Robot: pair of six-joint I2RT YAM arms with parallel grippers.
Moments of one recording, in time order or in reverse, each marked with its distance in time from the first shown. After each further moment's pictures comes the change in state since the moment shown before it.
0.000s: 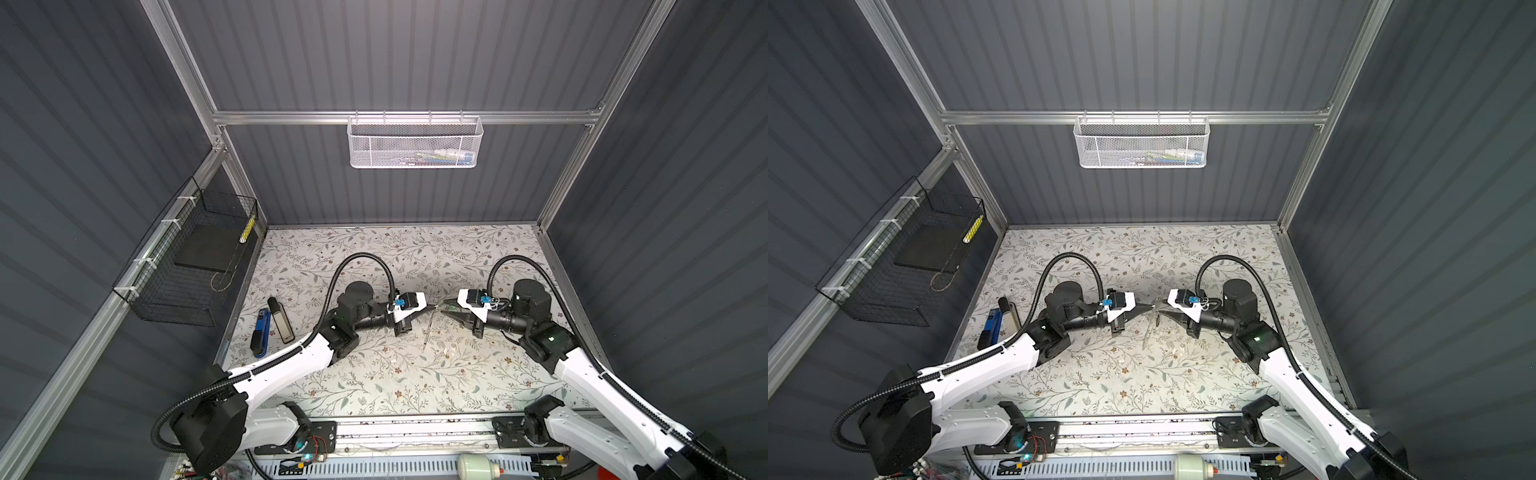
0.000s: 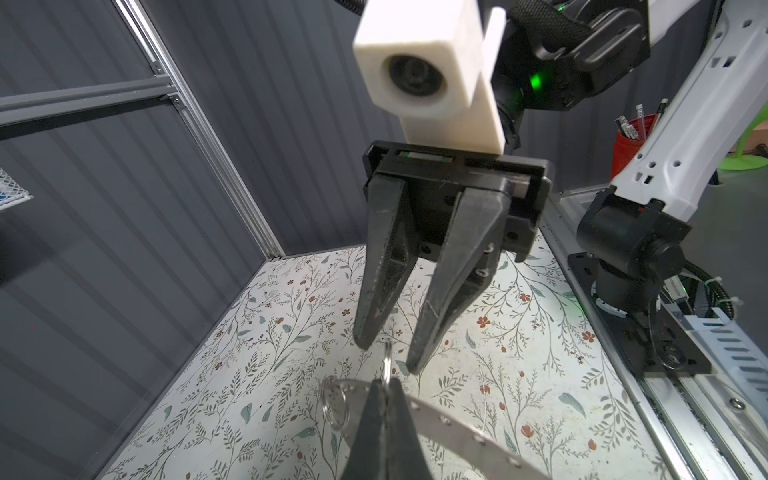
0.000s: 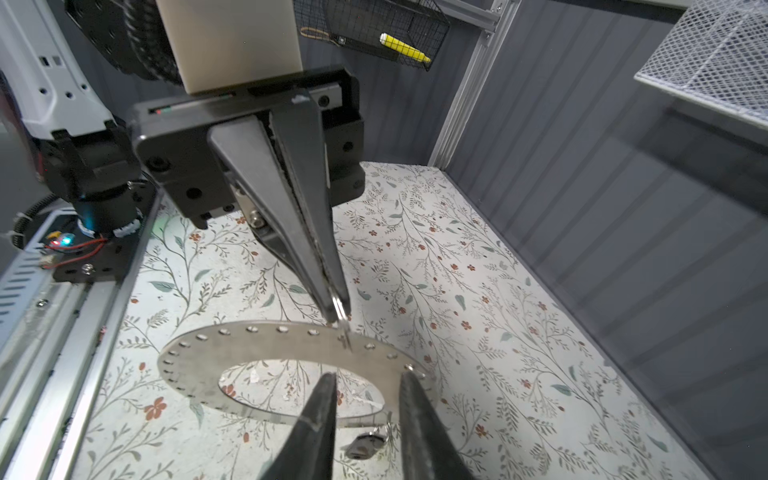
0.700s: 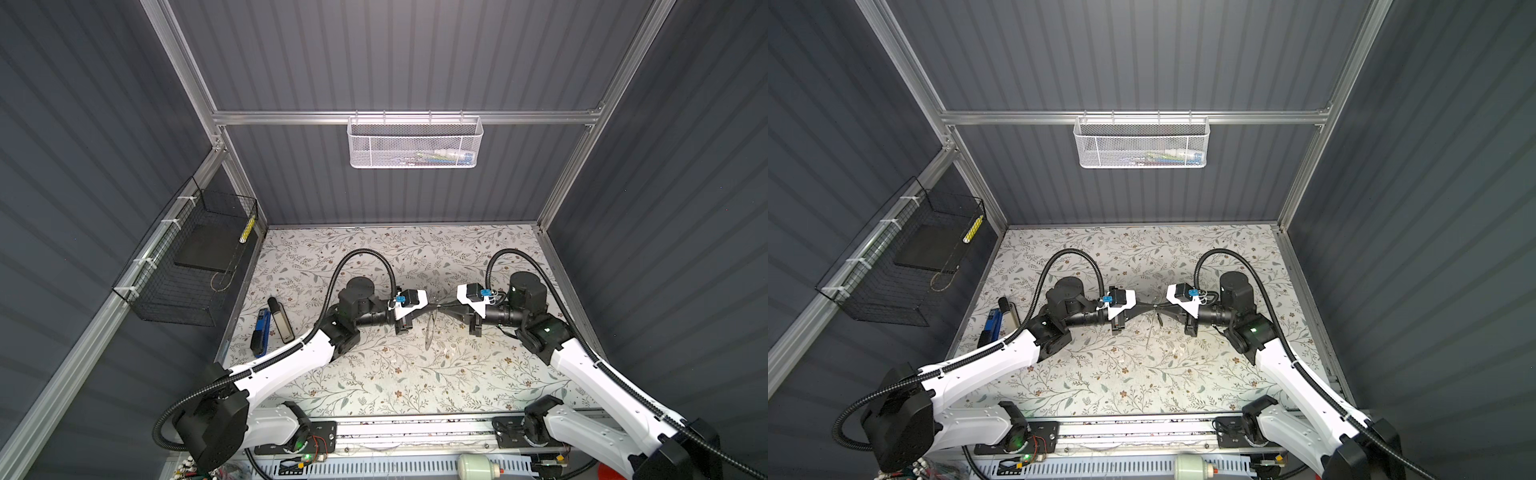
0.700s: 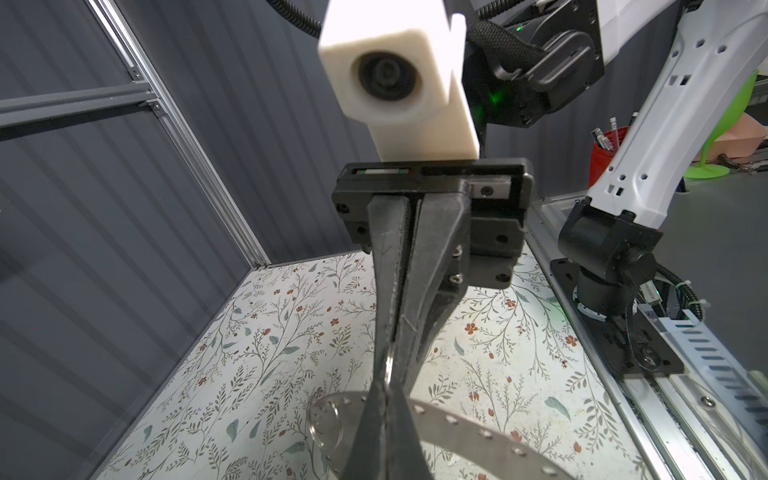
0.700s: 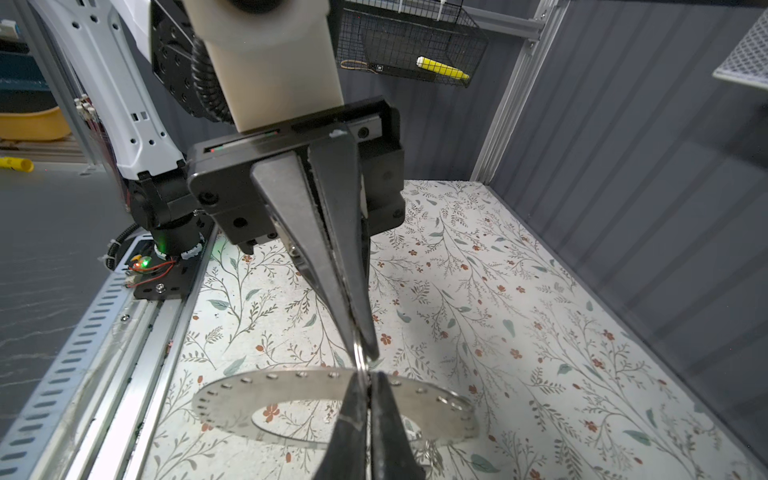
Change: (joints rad) left arm 0.009 0.017 0.042 -0.033 0.054 -0.001; right arm -0.006 0.070 0.053 -0.008 -0.130 0.040
